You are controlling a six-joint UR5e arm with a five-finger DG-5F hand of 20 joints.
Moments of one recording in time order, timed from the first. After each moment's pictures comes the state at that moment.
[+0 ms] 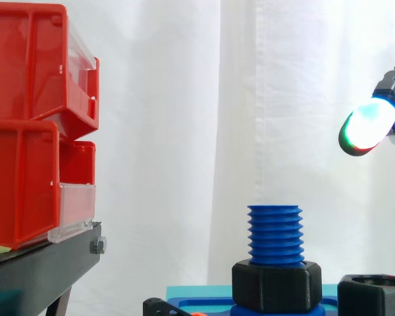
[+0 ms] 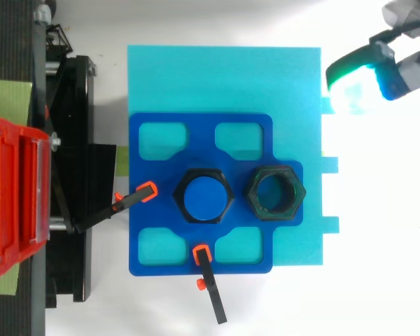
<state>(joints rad) 0.37 -1.78 -1.65 -2.90 -0.81 -0.87</state>
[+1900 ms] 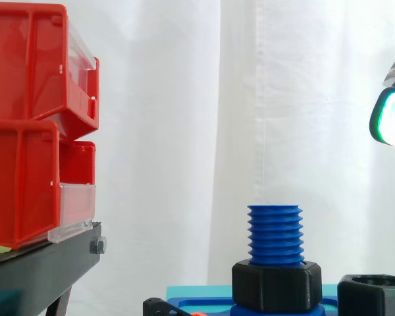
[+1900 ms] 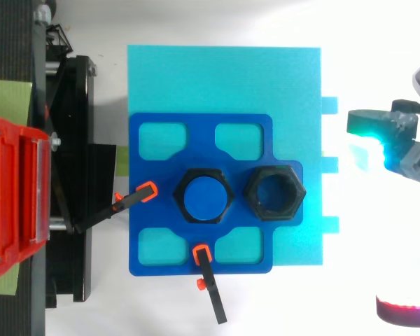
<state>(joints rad) 0.54 -1.79 -1.65 -2.79 -0.62 -1.61</state>
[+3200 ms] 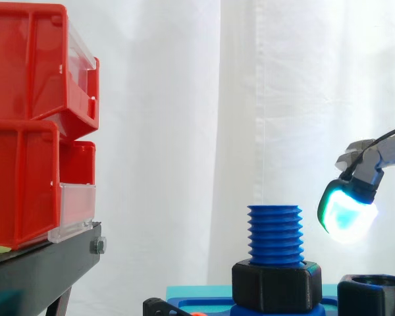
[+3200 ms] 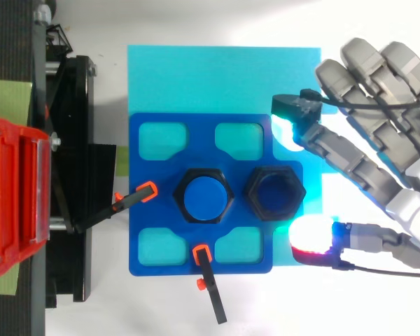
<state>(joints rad) 0.49 -1.98 -1.65 -2.55 -0.63 -1.73</state>
